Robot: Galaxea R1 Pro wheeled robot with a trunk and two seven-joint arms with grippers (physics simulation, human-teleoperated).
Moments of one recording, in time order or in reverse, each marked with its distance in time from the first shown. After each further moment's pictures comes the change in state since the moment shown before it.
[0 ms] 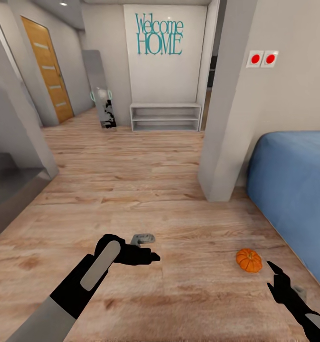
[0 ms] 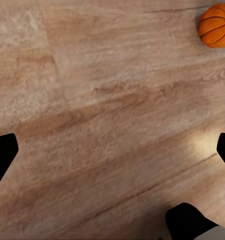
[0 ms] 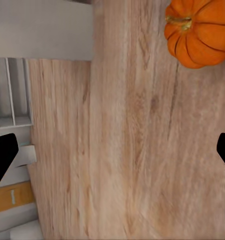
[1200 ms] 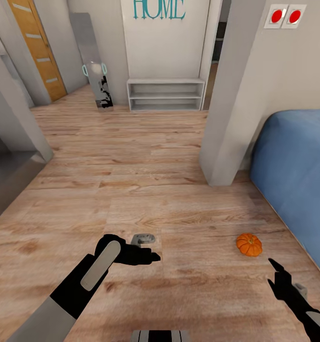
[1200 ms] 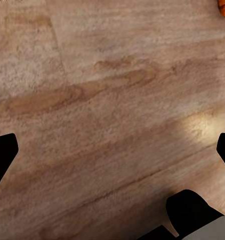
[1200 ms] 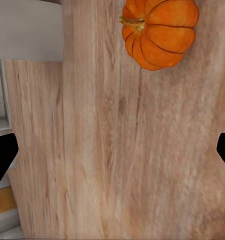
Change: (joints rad) left arm 0.000 0.000 -0.003 -0.003 0.000 0.000 0.000; right arm -0.001 0.000 -0.014 -0.023 0.003 0.006 0.016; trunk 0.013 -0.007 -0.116
